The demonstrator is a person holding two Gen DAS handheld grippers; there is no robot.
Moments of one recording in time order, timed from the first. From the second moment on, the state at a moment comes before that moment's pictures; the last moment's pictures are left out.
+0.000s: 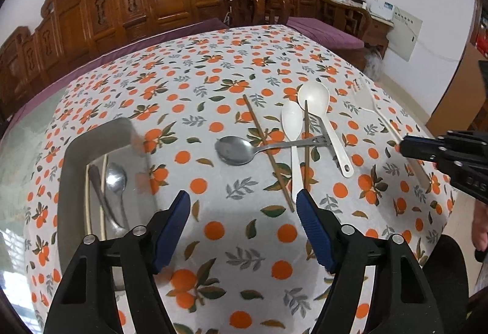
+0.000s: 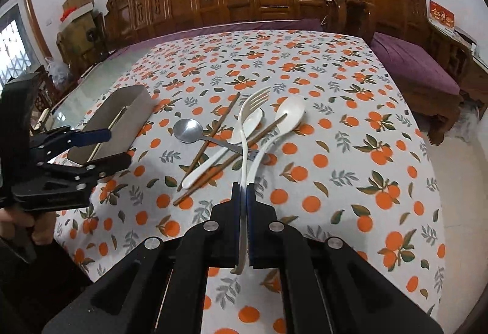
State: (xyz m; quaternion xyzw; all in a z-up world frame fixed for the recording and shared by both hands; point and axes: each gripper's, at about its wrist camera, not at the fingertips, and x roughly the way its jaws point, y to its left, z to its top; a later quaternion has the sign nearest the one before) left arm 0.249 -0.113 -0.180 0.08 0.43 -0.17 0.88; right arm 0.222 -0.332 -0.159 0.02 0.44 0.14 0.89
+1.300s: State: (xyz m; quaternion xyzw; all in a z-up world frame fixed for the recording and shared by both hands) left arm 0.353 -0.119 -0.228 0.03 0.54 -0.17 0.82; right arm 0.225 -0.350 -0.160 0.04 0.44 0.14 0.89
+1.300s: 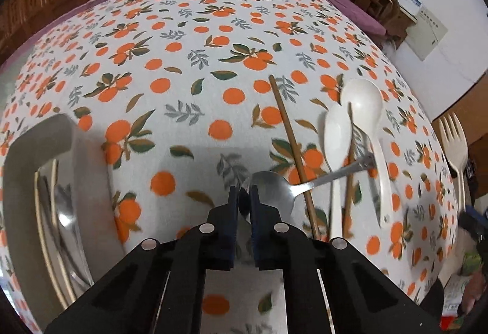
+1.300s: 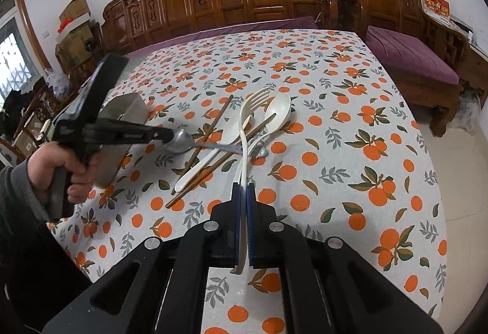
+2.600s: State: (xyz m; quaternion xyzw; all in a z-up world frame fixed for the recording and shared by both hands) left arm 0.232 -0.045 -0.098 0.03 0.36 -0.06 0.93; right arm 0.216 -0.255 -0.141 -0.02 0.42 0.20 0.88
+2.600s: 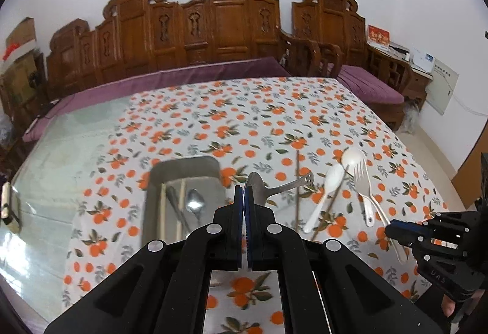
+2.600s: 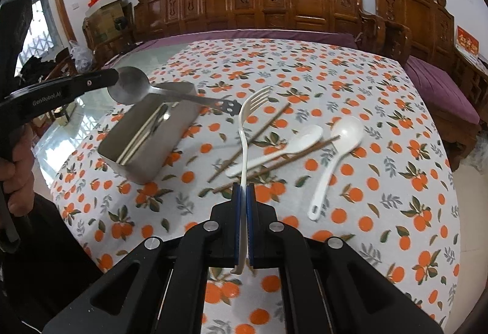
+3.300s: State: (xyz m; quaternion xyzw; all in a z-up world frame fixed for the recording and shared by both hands) left arm 0.244 0.068 -0.112 0.04 0.36 0.06 0.93; right arm 0.249 -0.155 -0.131 -0.03 0.41 0.26 0.87
